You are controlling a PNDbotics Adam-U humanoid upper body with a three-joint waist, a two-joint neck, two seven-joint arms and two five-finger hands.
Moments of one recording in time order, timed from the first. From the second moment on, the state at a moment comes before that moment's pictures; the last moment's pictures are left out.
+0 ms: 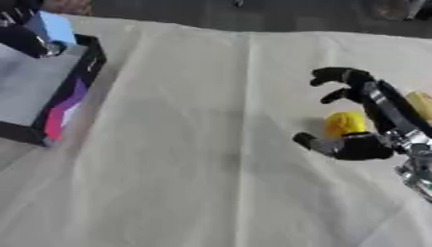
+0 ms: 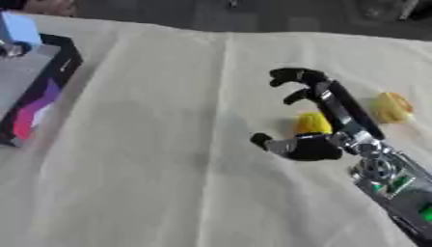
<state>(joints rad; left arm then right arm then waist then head) -0.96 0.81 -0.41 -1.29 -0.42 0.61 -0.19 -0.33 -0.74 0.40 -1.98 -0.01 0.02 -0.30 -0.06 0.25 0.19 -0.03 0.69</state>
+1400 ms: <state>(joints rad) -0.99 0.72 -0.31 -0.97 -0.66 0.51 -0.12 -0.31 -0.73 0.35 -1.98 -0.01 0.01 -0.34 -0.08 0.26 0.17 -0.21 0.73</state>
